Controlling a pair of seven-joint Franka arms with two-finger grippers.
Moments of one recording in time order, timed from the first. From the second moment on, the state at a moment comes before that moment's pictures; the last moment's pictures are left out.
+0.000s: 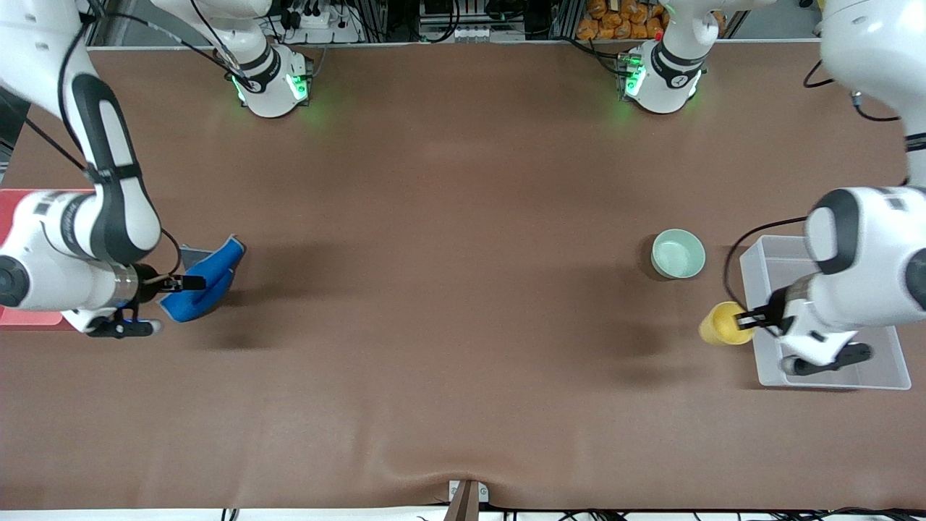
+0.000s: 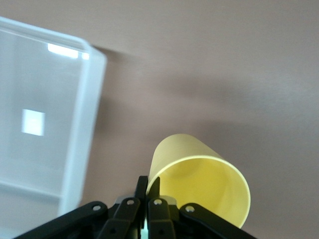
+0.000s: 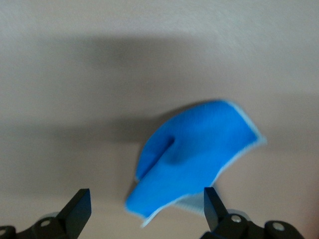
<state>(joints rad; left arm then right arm) 0.02 0.50 0.01 -1.45 -0.02 1.87 -0.17 -0.13 0.53 -0.01 -1.73 0.03 1.98 -0.28</state>
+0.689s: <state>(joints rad) 0.08 0.55 0.27 -1.44 -0.05 1.88 0.26 -0.14 0.59 -0.01 -1.72 0.03 2.02 -0.33</state>
